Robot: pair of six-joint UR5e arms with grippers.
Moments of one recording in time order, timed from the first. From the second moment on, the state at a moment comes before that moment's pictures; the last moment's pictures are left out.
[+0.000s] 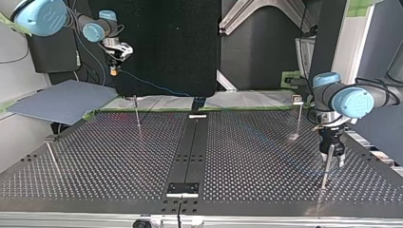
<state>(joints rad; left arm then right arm) 0.23 -1.82 -1.76 -2.61 -1.57 -2.12 1.56 -0.50 1.89 -1.09 1.33 1.59</state>
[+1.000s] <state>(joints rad) 0.23 -1.82 -1.76 -2.61 -1.55 -2.13 1.58 -0.57 1.89 -1.11 1.37 1.60</state>
